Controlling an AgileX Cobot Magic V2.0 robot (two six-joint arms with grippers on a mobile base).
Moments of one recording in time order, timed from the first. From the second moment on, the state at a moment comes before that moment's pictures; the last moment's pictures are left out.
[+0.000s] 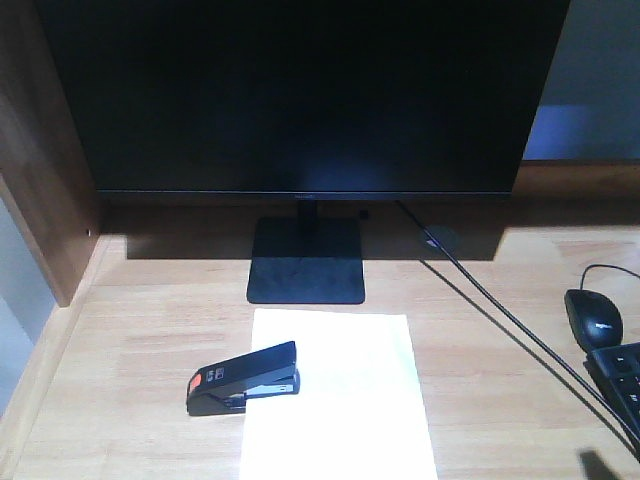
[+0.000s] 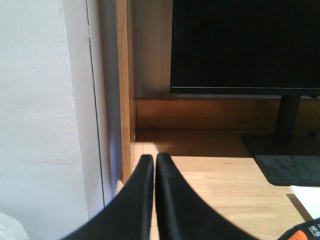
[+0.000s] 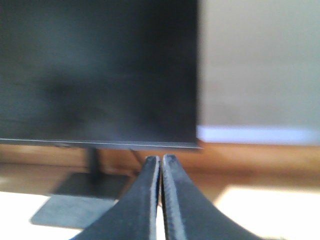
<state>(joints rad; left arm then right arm) 0.03 -0.01 0.02 -0.04 0.13 0.01 0.18 0.28 -0.21 -1.07 0.04 1.12</state>
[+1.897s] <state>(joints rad) 0.03 -0.01 0.02 -0.04 0.13 0.01 -0.01 -0.01 0.03 -0.06 0.13 0.01</state>
